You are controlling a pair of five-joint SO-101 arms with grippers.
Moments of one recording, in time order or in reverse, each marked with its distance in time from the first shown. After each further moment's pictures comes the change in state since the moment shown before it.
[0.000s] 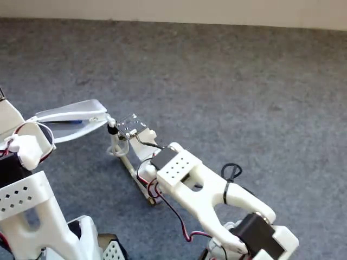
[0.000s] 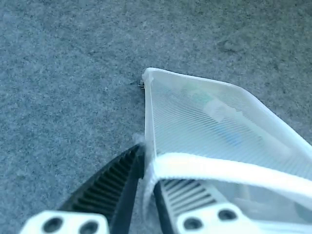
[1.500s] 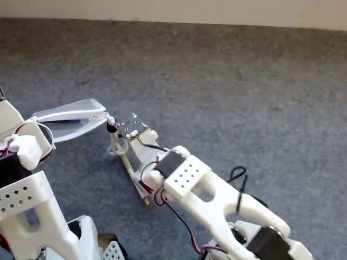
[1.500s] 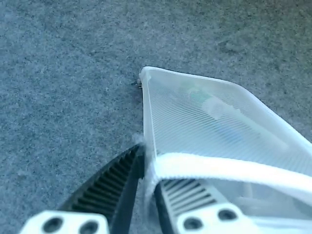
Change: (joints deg) left arm 0.0 0.0 0.0 0.0 0.0; right arm -1.1 -12.0 2.3 3.6 0.0
